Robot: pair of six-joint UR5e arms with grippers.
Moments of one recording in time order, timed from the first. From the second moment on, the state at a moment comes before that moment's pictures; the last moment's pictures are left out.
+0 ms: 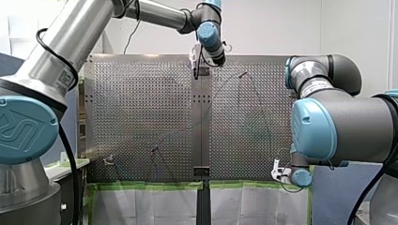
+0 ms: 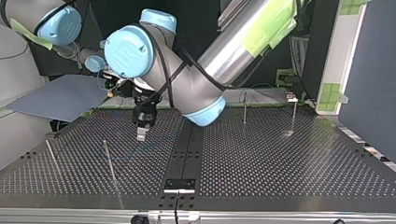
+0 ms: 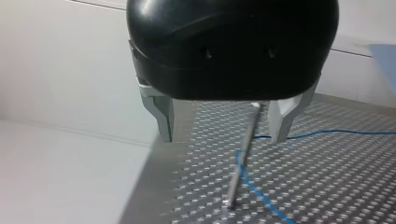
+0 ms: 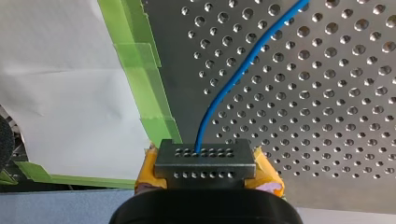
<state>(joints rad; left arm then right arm) -0.77 -2.03 -1.00 -3.35 -2.04 -1.77 1.62 -0.42 1.51 -0.80 1.45 1.70</state>
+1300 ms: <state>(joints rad) -0.76 -1.68 -1.35 -3.00 -2.02 -1.89 1.62 -0.42 1.51 -0.79 1.43 1.70</state>
